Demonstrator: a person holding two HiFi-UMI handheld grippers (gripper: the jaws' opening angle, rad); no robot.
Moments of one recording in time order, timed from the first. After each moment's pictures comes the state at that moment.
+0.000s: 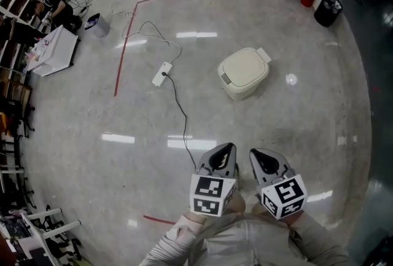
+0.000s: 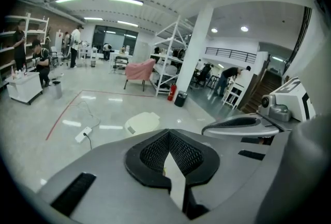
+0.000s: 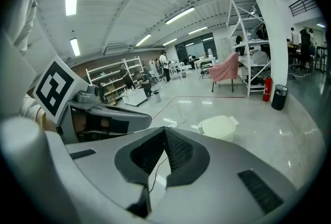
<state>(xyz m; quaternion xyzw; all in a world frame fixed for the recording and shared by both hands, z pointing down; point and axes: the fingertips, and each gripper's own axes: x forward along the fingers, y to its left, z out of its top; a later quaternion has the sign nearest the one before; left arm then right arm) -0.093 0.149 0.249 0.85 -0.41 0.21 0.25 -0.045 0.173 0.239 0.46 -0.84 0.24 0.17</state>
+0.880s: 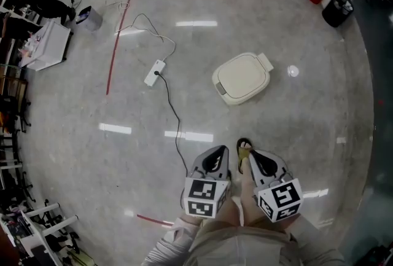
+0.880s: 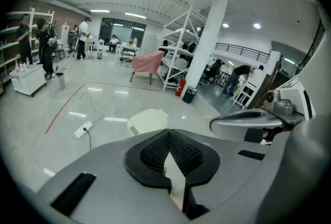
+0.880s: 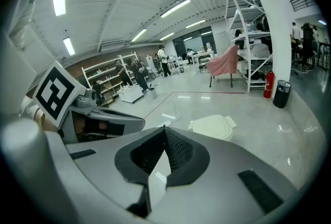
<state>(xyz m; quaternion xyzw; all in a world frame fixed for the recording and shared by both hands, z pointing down) -0.066 0.046 0.311 0.82 -0.43 0.24 0.28 0.001 0.064 0.290 0.46 -0.83 0.26 0.19</state>
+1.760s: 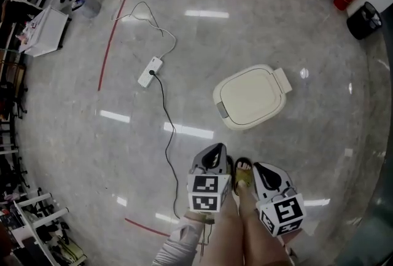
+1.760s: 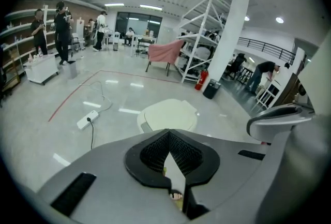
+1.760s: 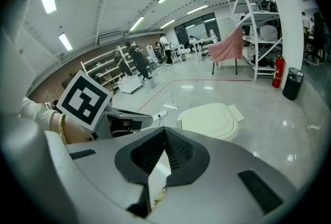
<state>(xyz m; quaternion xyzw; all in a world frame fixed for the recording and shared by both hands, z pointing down) -0.057 -0.091 0.480 0.76 -0.50 0.26 0.32 0.030 -0.046 0.423 0.42 -0.83 0.29 0.23</state>
